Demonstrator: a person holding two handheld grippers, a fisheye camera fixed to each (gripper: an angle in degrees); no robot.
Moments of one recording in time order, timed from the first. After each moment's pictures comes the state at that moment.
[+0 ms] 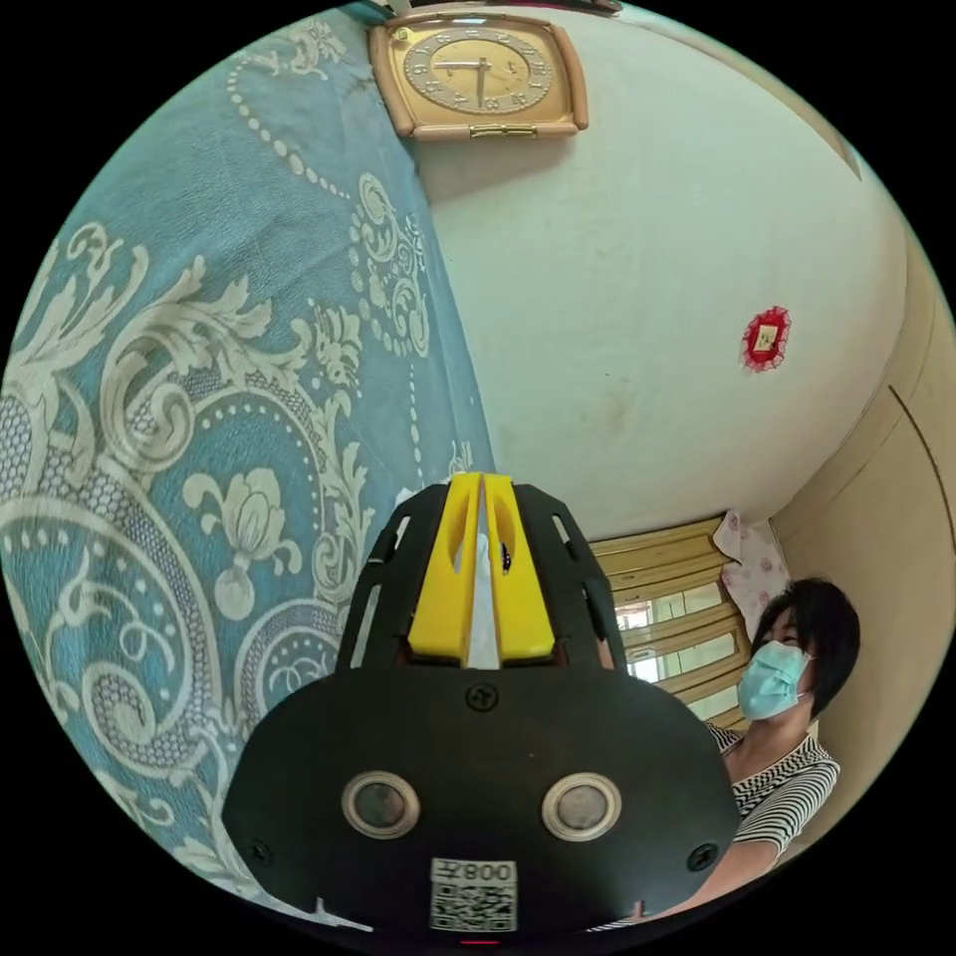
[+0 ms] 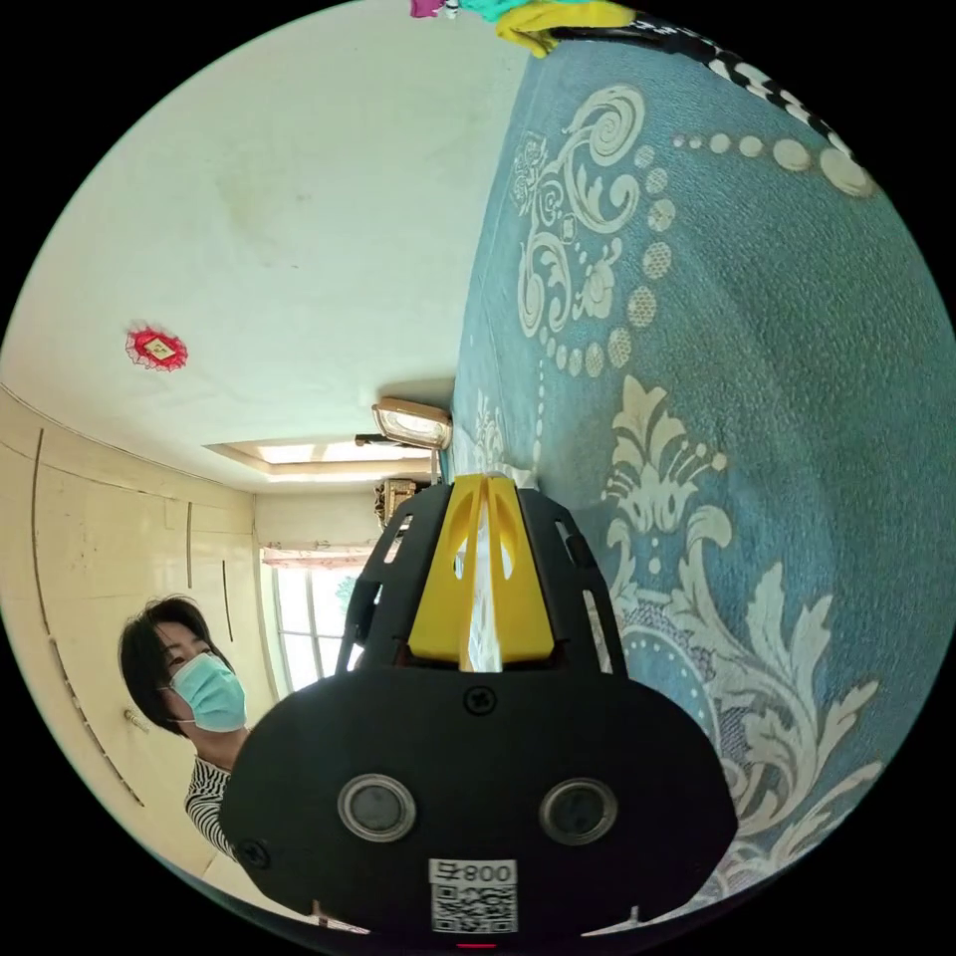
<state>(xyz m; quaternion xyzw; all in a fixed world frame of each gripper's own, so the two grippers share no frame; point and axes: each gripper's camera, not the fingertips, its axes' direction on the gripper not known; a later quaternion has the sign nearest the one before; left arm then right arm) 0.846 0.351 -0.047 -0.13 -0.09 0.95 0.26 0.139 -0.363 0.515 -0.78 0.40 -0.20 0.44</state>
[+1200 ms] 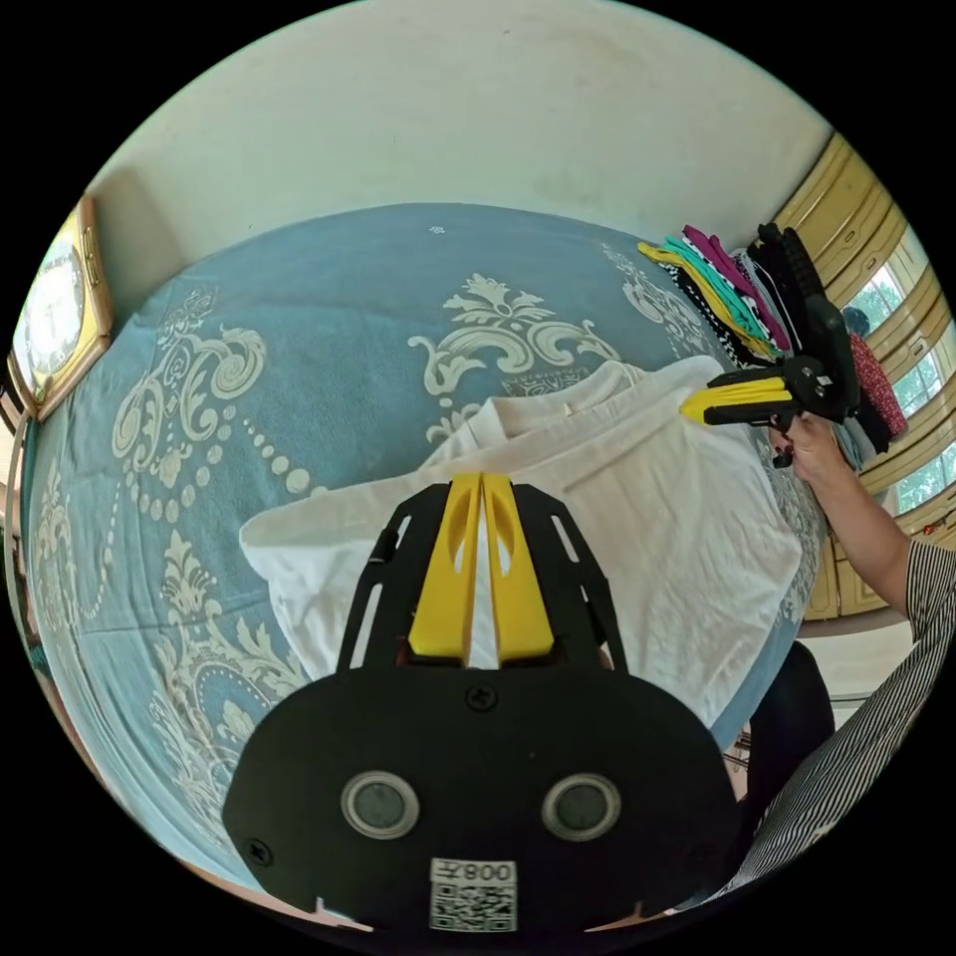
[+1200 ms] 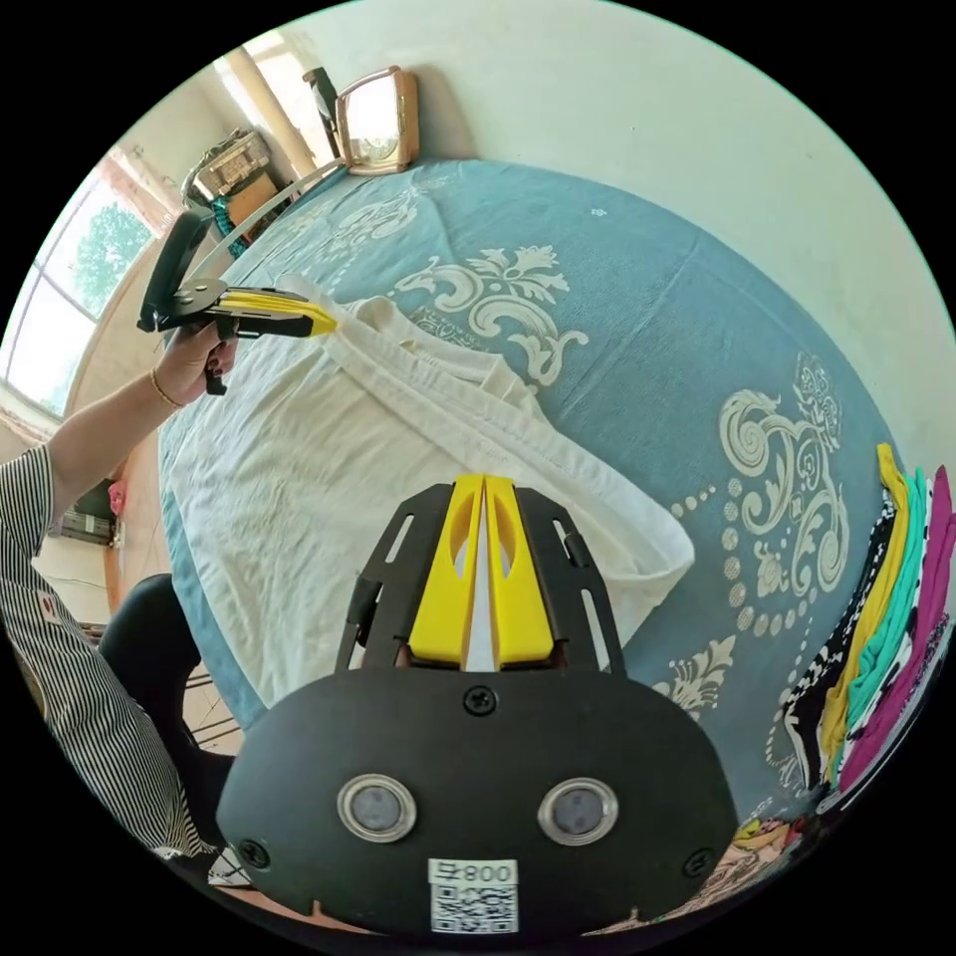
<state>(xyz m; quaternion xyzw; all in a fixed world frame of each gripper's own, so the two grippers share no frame) 0.498 0.467 0.168 0.17 -0.39 0.88 -0.19 0.103 0.109 0.444 -0.76 0.26 -0.59 -0.10</state>
